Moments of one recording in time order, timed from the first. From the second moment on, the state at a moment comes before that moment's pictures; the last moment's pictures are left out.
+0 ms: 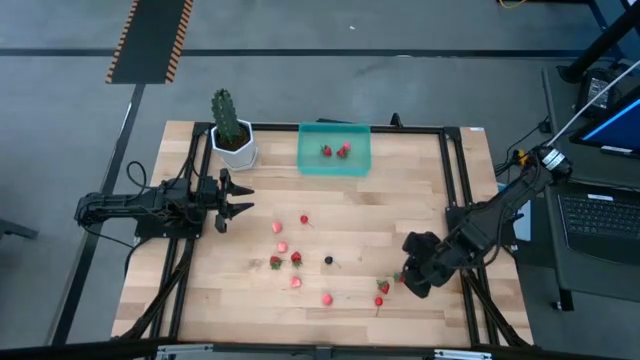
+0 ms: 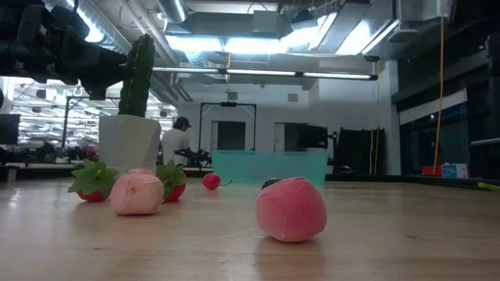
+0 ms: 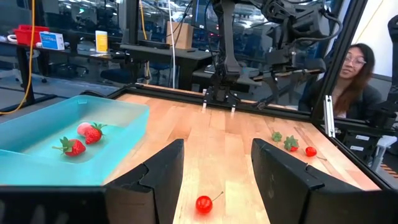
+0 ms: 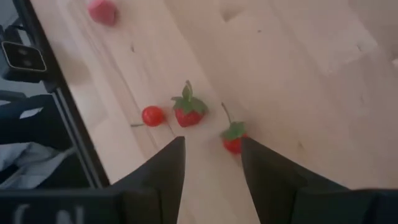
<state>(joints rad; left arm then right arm) 0.06 0.01 0.01 0.02 -0.06 -0.15 0.72 1.20 0.81 -0.70 0.20 1.28</state>
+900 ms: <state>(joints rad) 0.06 0.01 0.01 0.02 -0.06 -0.15 0.73 1.41 0.81 -0.65 0.15 1.28</state>
